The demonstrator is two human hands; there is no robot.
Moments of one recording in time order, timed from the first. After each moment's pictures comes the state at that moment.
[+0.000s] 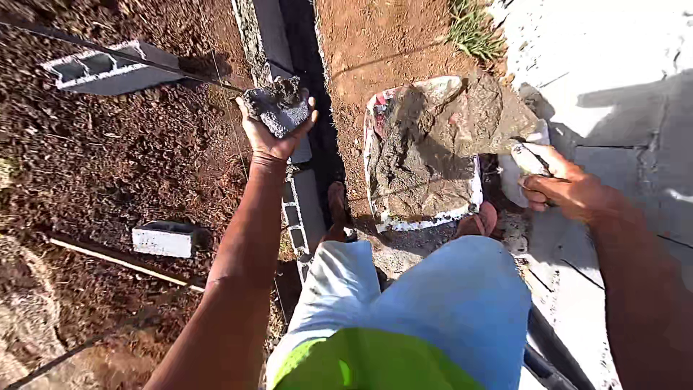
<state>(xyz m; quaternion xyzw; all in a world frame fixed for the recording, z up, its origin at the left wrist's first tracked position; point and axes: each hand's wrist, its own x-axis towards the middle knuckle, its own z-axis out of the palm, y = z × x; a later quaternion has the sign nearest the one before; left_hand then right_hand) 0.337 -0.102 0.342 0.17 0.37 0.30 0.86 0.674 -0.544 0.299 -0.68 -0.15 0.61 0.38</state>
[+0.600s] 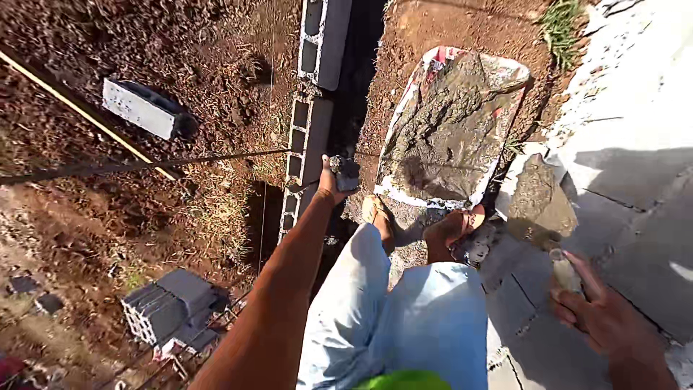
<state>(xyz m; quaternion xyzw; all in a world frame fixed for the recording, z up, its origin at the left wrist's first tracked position) 0.201 -0.347 0.292 0.08 0.74 0.16 0.65 0.634 -0.656 0.386 -0.66 -0.08 0.68 0.29</state>
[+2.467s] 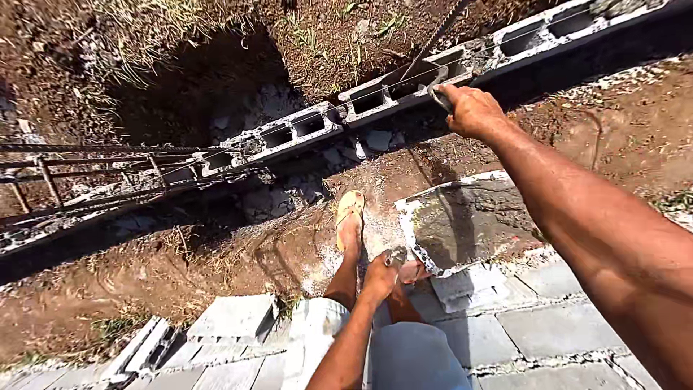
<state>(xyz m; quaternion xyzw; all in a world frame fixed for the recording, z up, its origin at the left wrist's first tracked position) 0.175 -0.587 0.262 0.03 0.71 0.18 0.68 0.139 -0.188 0.227 -0.36 -0.86 0.26 -0.25</state>
